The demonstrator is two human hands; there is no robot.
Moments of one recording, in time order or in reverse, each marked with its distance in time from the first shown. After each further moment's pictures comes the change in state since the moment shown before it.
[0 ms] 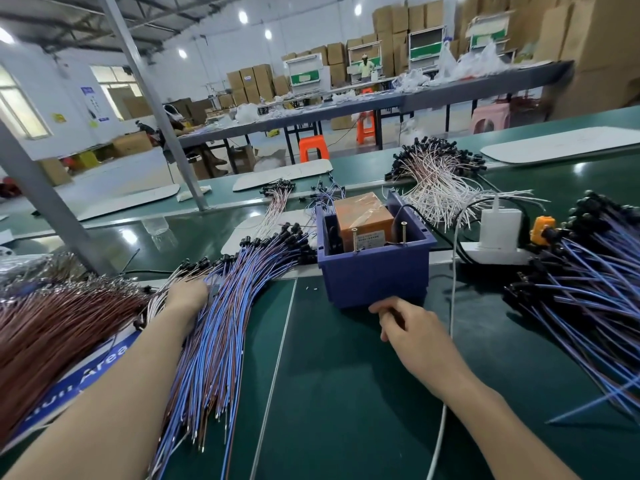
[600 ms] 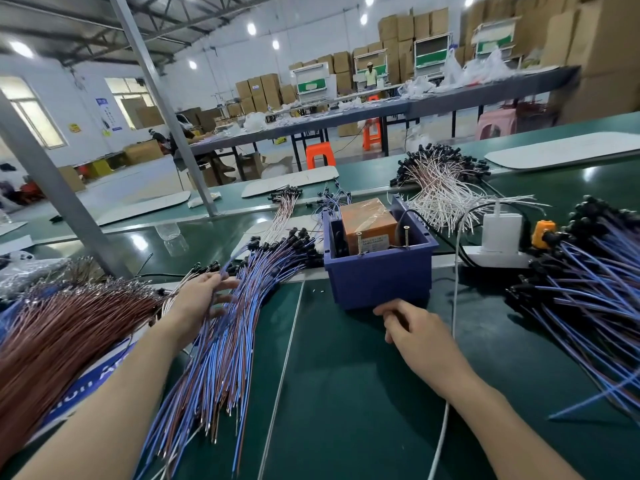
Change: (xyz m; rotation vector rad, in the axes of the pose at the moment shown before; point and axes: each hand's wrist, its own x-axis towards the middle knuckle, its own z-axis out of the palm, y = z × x) left_hand -0.048 0.006 -0.021 -0.470 -0.328 0.165; right_hand -0.004 -0.001 -0.002 0.017 -0.010 -0.005
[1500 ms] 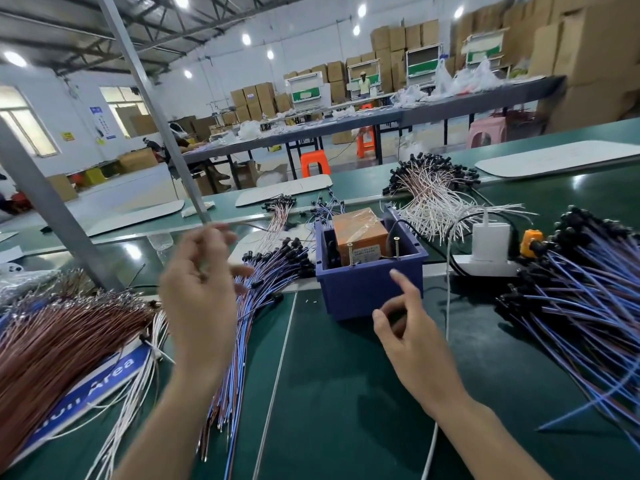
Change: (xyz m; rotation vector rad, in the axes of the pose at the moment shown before) left_hand -0.142 0.073 0.080 0.059 0.367 0.829; right_hand -0.009 -0.012 0.002 0.014 0.244 -0.194
